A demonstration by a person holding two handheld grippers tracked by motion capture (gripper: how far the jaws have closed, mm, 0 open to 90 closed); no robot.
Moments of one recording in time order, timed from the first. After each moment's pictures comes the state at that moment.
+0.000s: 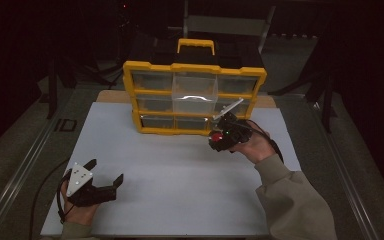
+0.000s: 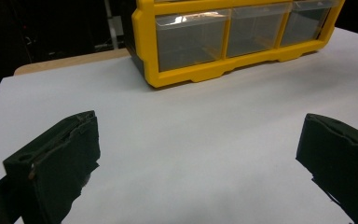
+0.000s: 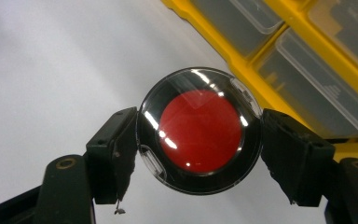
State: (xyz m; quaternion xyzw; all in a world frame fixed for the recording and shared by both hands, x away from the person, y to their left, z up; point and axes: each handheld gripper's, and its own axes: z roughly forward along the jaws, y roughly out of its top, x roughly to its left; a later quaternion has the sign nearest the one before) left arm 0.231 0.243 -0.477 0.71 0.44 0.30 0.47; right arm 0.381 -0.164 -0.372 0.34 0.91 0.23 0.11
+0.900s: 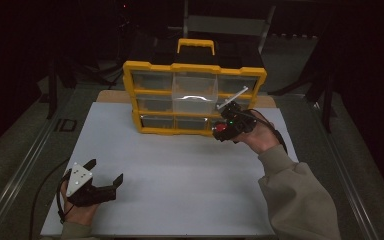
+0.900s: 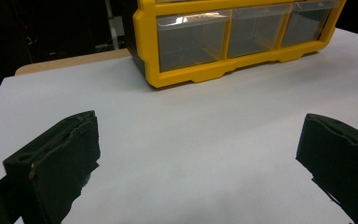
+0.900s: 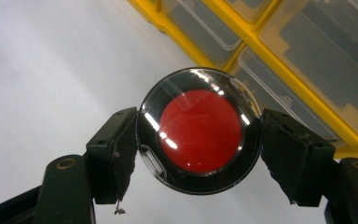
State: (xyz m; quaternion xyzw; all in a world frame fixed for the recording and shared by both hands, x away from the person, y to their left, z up) left arm 0.231 0.244 -0.477 0.70 0.44 0.30 0.47; right arm 0.396 -0.171 -0.351 0.35 0.90 0.23 0.12
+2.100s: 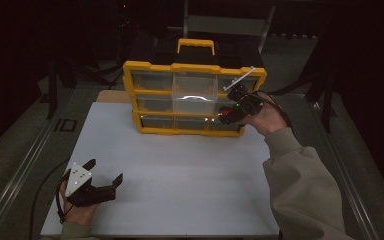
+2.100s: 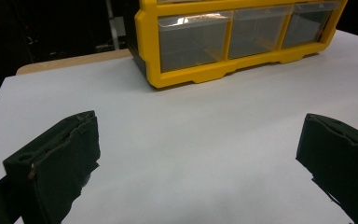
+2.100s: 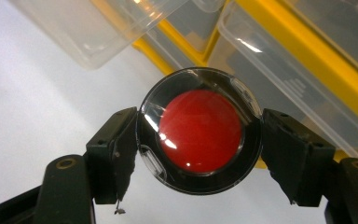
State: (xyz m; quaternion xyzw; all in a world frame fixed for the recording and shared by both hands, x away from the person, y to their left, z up) left arm 0.231 0.245 -0.477 0.70 0.44 0.30 0.47; right arm 0.426 -0.183 -0.317 0.36 0.90 0.22 0.13
